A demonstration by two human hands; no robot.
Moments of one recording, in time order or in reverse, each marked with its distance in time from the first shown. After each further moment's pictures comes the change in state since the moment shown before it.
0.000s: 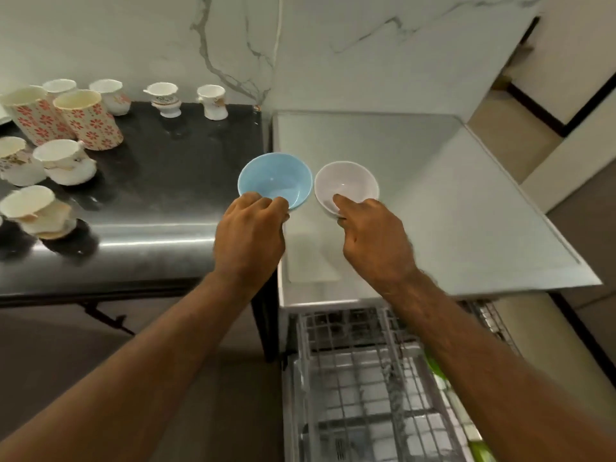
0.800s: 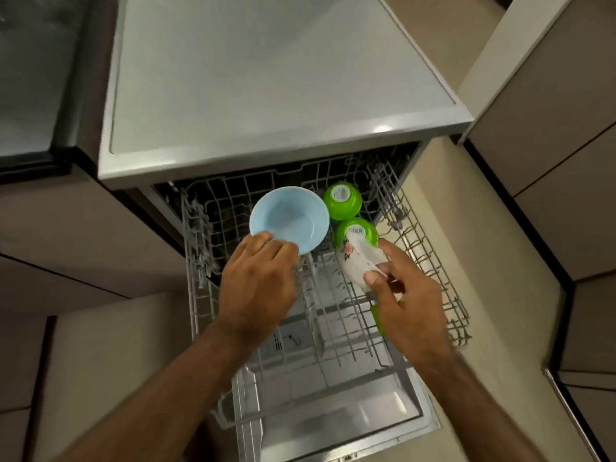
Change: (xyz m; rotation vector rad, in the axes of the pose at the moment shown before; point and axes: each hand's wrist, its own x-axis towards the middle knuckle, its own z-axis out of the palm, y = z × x) left_hand -0.230 0.246 0.081 -0.203 -0.195 0.169; right_hand -0.365 0.152 -0.068 0.511 0.019 0.608
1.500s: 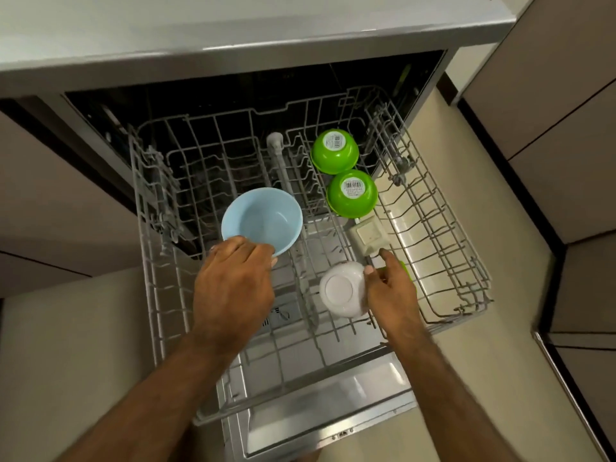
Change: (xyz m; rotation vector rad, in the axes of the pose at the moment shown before) left_hand -0.076 -0.030 0.081 -0.030 -0.052 -0.115; right_hand -0.025 0.117 0.084 0.035 -0.032 0.628
